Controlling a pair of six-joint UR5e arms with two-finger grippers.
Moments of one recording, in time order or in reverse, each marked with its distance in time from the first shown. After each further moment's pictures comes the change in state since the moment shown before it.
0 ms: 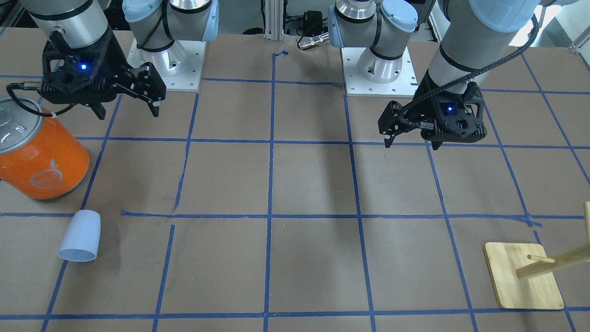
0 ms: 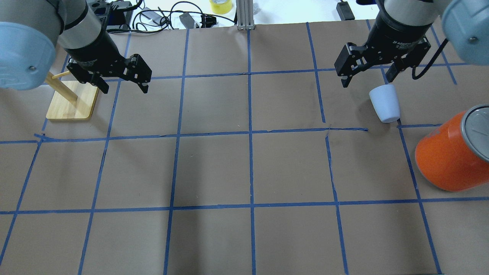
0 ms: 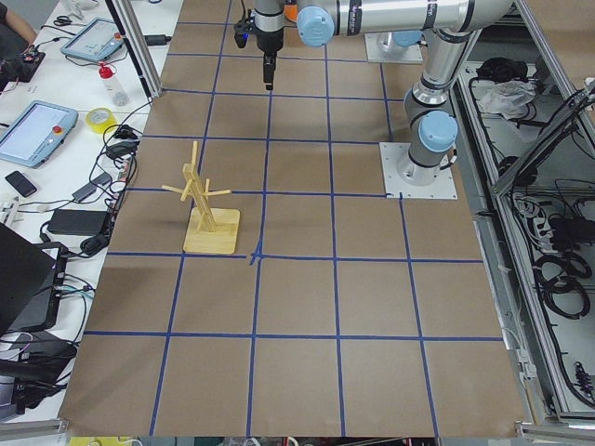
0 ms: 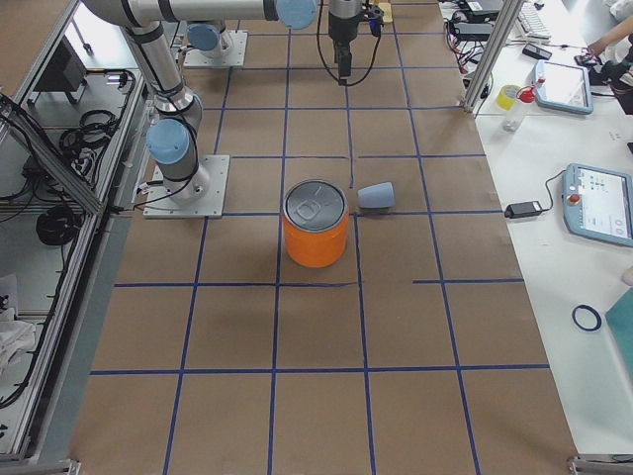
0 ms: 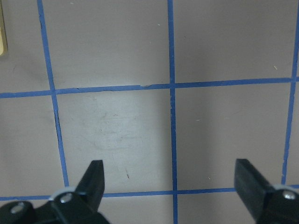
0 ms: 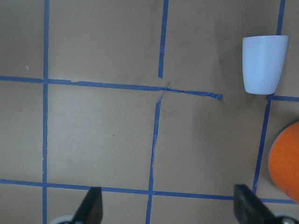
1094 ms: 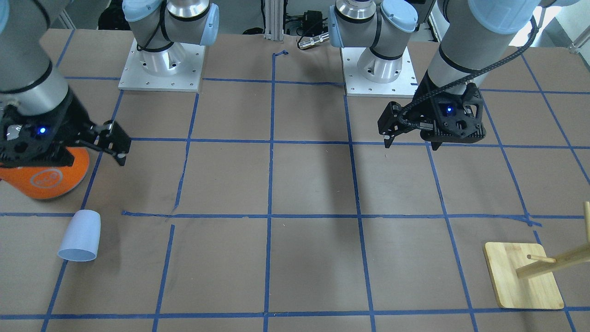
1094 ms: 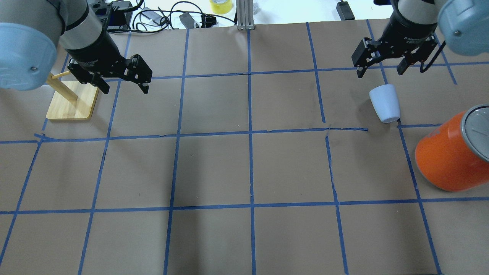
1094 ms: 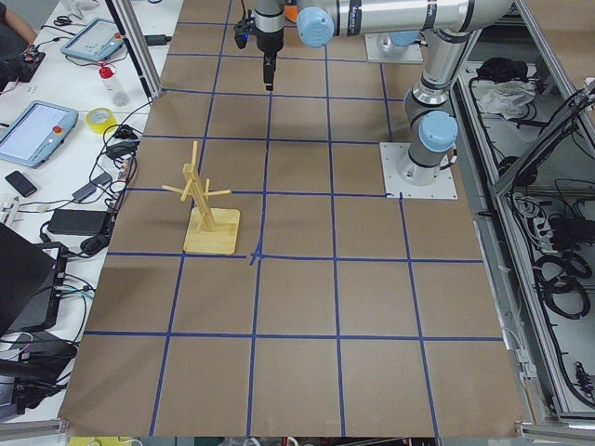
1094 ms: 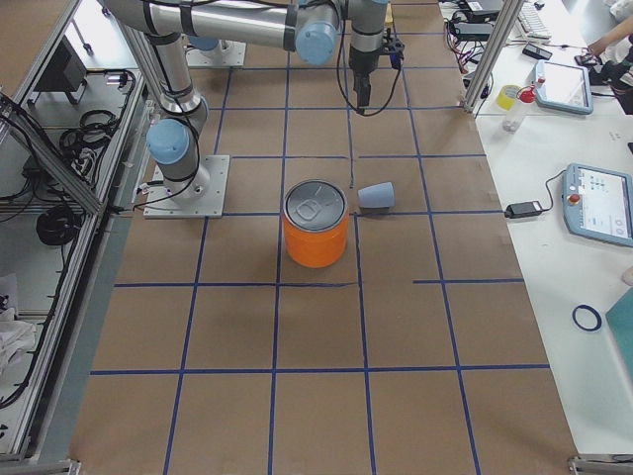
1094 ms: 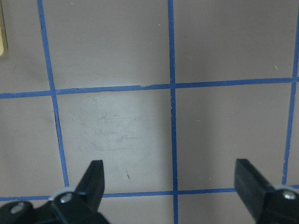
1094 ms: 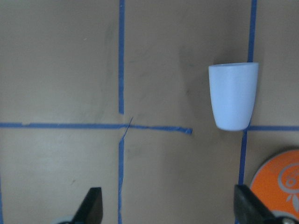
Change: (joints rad) left arm 0.000 -0.003 -0.003 0.003 0.000 0.000; right arm -0.142 0.167 0.013 -0.209 -0.006 -0.063
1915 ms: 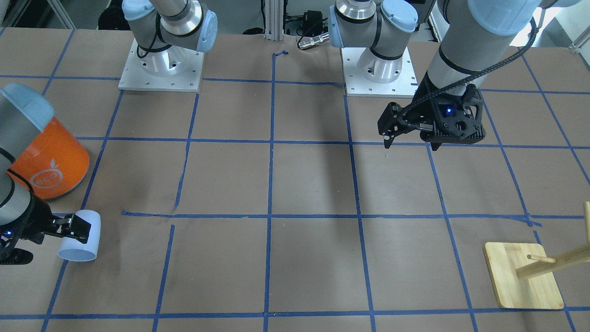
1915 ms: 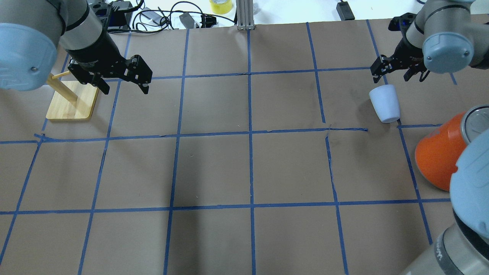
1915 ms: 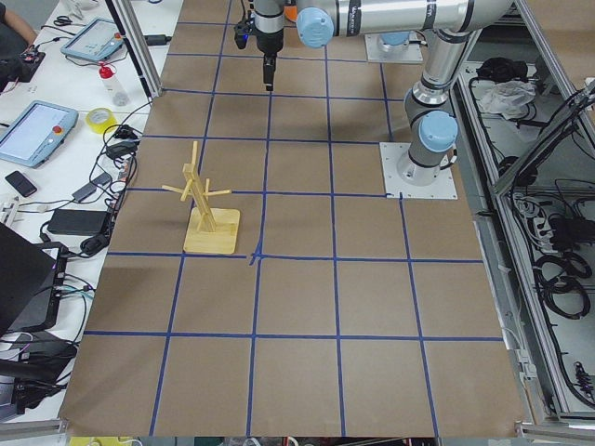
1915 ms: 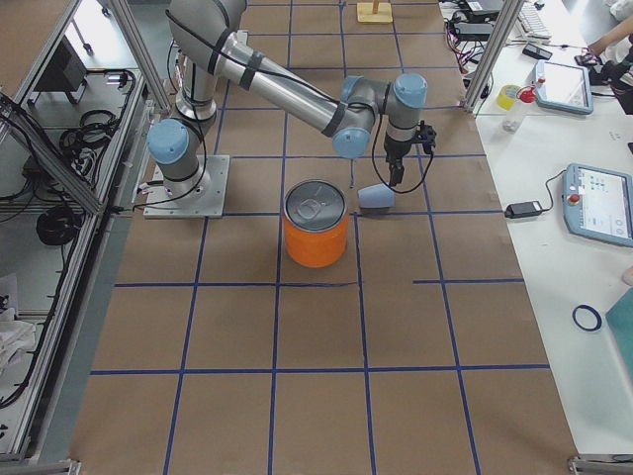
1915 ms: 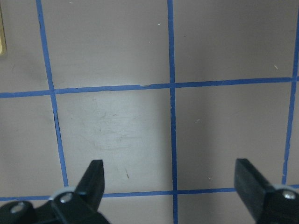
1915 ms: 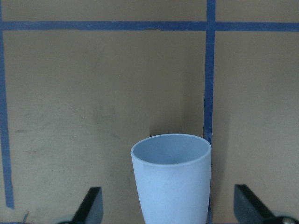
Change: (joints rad) left arm 0.000 -0.001 0.000 0.000 -0.001 0.000; right arm -0.145 0.304 0.017 -0.321 0.006 -0.181
